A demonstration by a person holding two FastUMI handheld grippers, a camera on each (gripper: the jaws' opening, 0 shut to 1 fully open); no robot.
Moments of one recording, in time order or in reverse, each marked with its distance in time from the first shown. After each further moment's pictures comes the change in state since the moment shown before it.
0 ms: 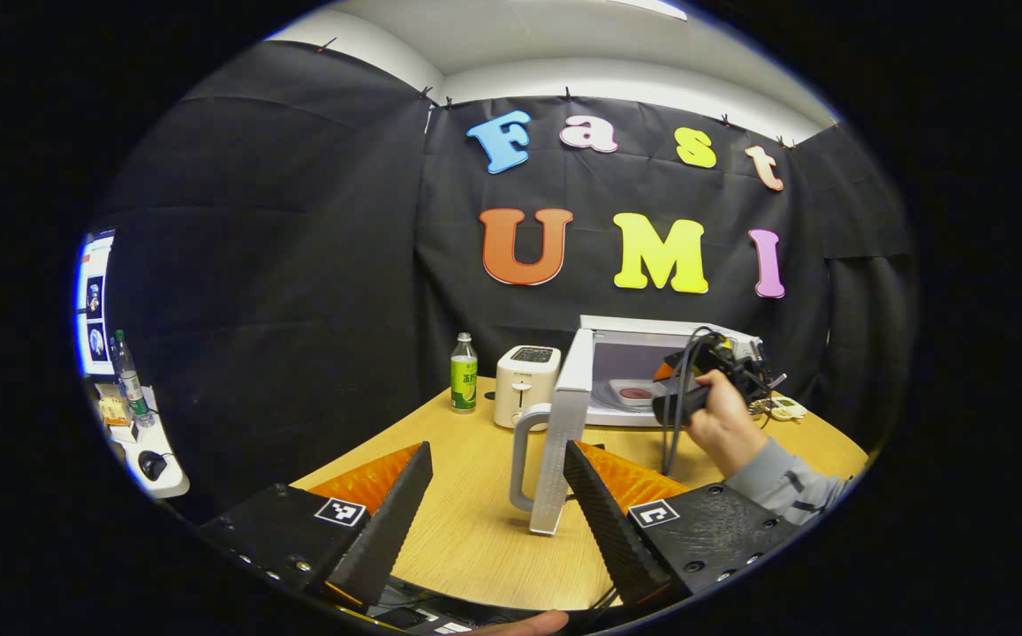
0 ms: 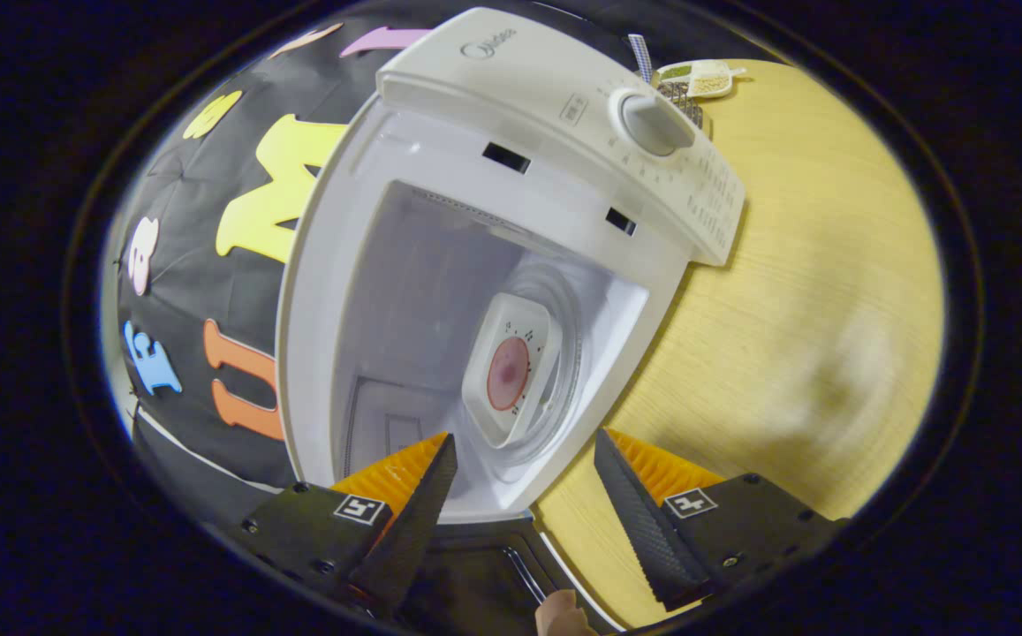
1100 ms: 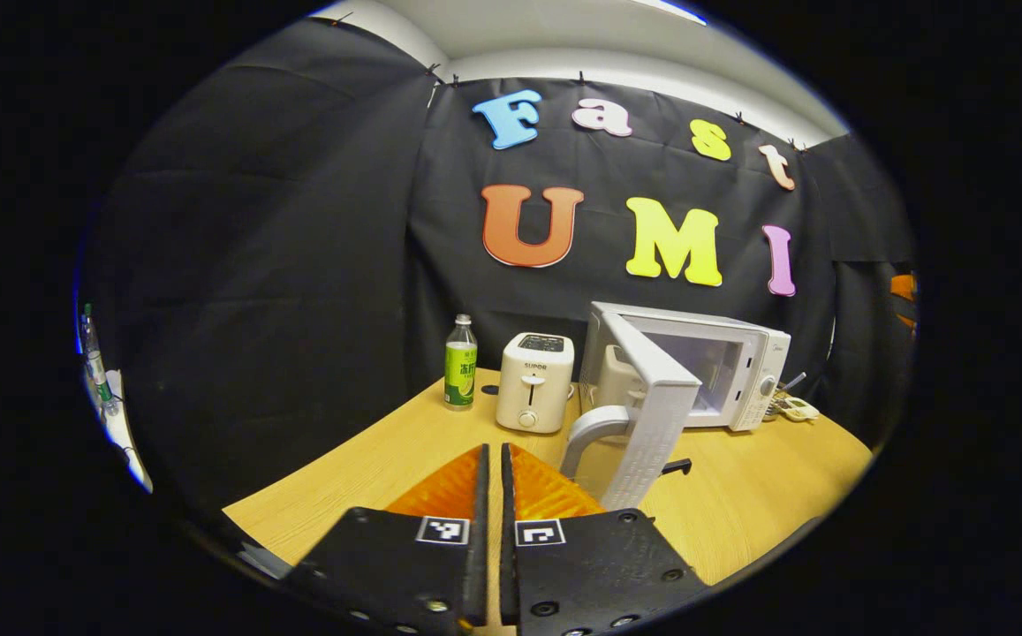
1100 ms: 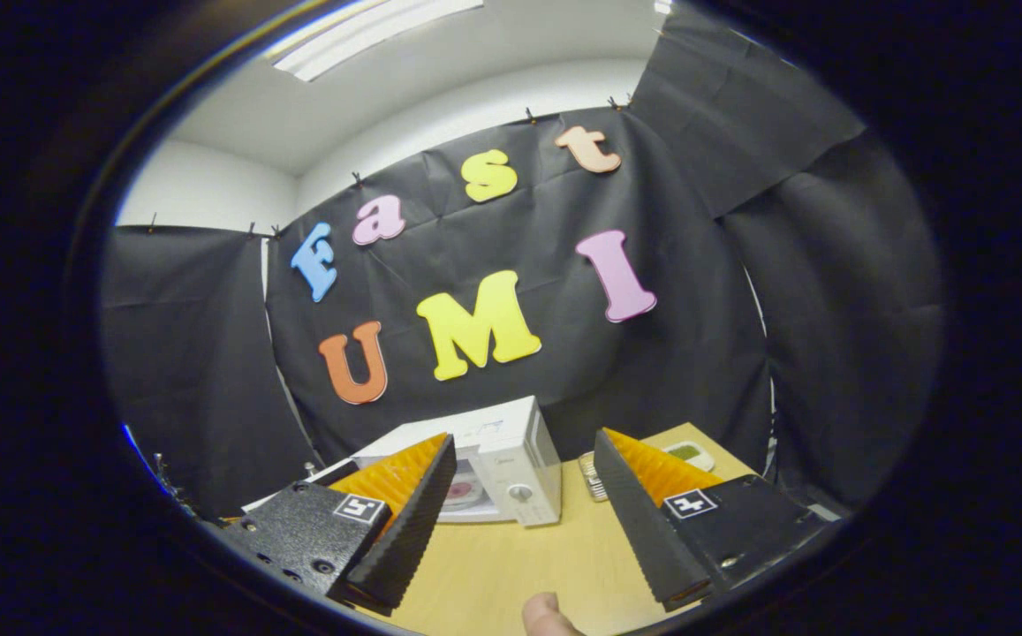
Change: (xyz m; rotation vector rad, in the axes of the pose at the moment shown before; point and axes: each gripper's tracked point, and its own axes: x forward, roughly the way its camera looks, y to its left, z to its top) left arm 0.094 0.012 -0.029 -0.040 0.033 -0.067; right arm -0.416 -0.011 0.231 -0.914 -0.530 0.219
